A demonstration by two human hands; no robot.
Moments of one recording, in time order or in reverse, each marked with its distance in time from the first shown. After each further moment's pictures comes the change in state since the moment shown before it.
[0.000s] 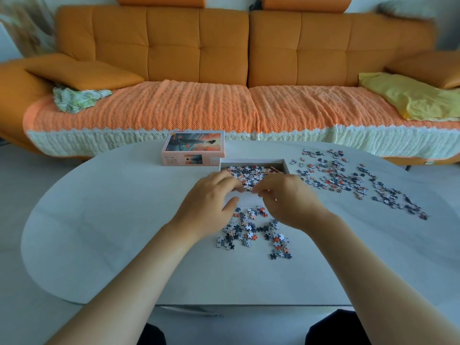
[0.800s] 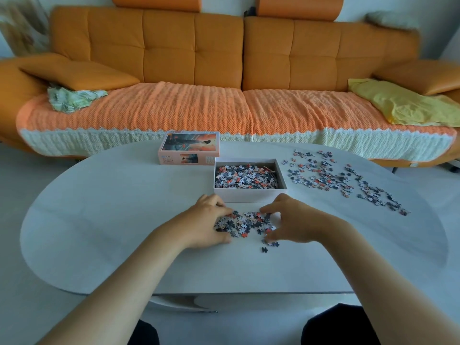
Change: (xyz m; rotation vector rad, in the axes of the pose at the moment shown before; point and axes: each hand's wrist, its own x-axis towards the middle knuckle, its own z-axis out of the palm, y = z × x) left_hand -0.025 0.003 0.003 -0.036 -0.590 -0.254; right_hand -0.037 0.011 -0.014 -0.074 -0.630 0.319
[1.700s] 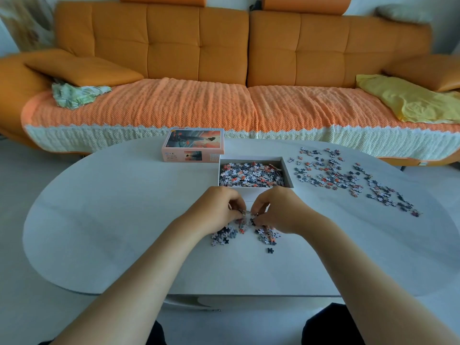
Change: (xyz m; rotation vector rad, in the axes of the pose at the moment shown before) left_hand 0.020 0.018 -0.011 -0.276 0.204 -0.036; right_hand 0.024 -0.035 0.002 0.256 0.194 0.003
